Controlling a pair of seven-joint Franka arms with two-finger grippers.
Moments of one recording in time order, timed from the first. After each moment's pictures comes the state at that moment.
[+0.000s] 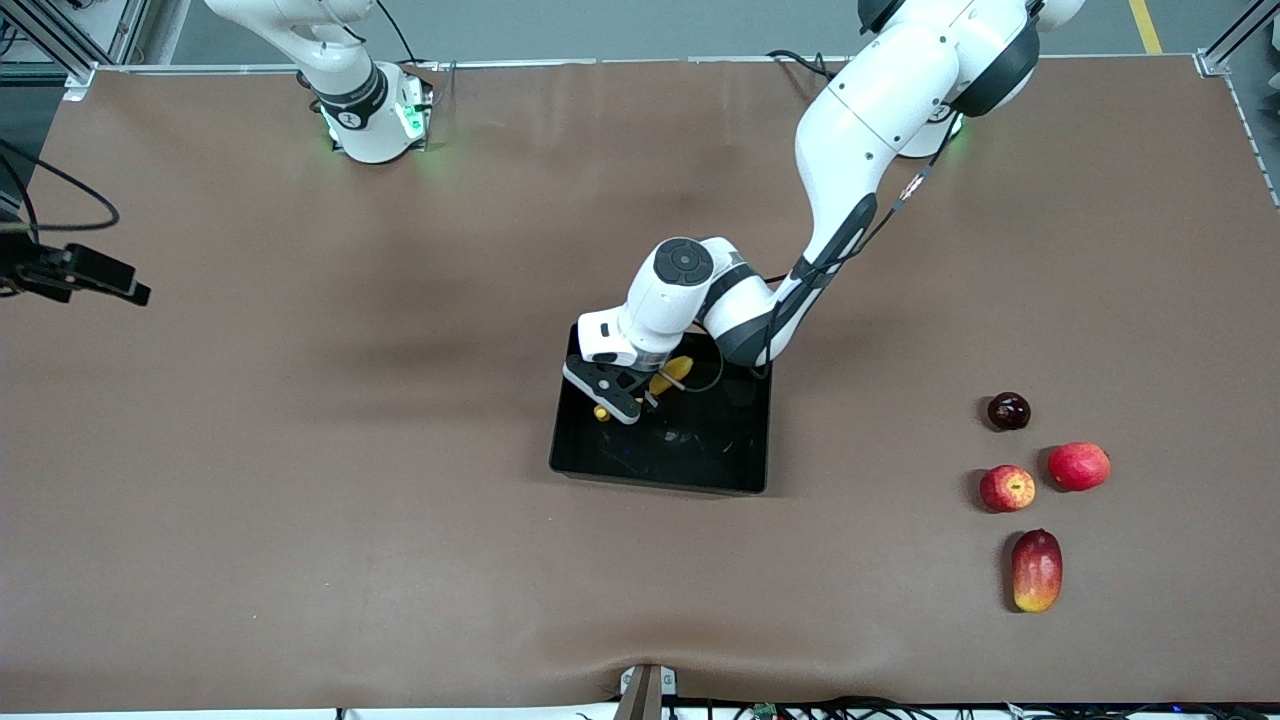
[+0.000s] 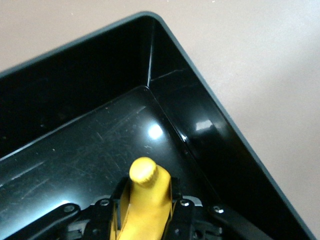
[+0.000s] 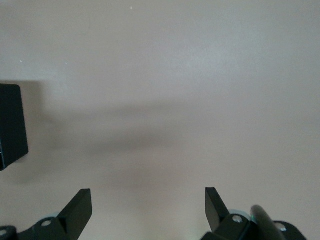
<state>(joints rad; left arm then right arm) -0.51 0.91 -0.34 -1.42 0.37 2.70 -0.31 -0.02 0.09 -0.10 -1.55 0.08 1.54 -0.04</state>
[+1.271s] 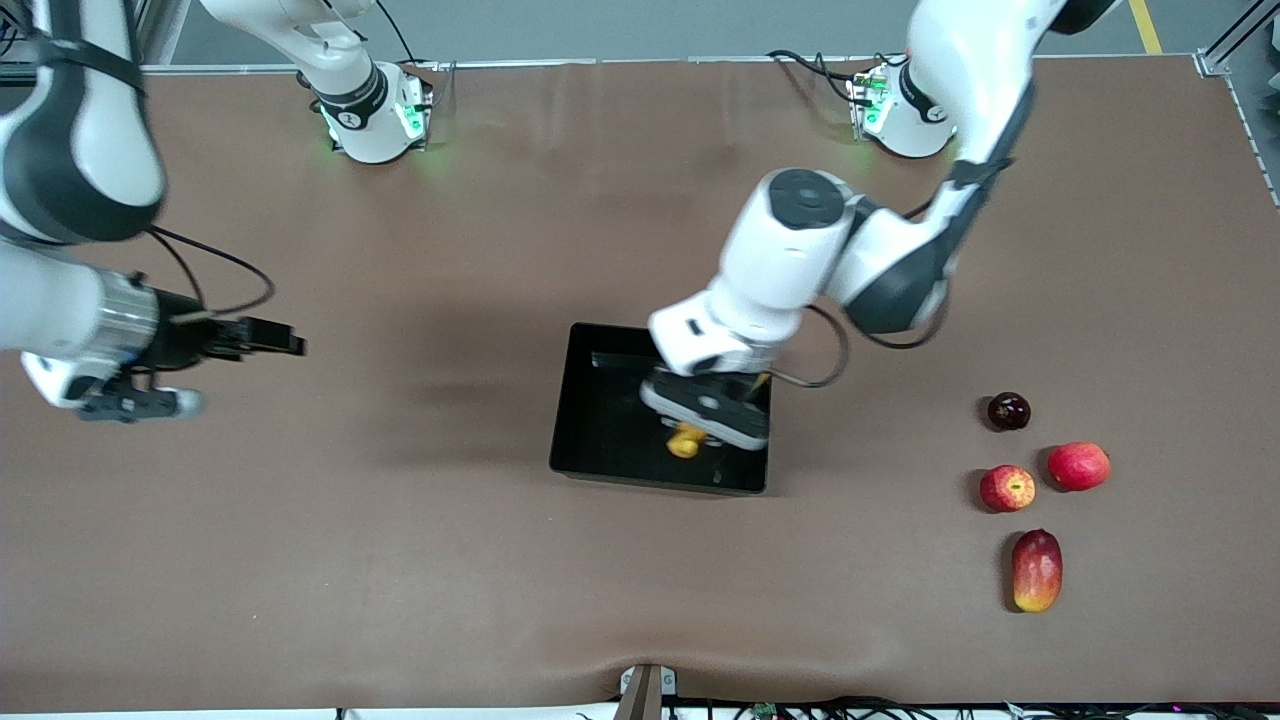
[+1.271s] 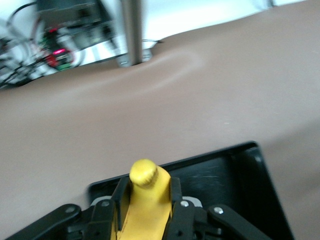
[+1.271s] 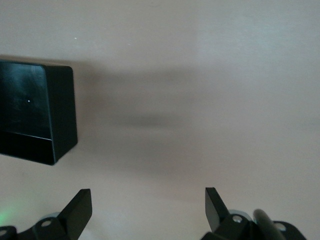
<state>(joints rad) -0.30 0.57 -0.34 -1.36 0.22 2.31 -0.36 0.15 0.28 -0.08 -1.56 0.27 1.66 0.02</state>
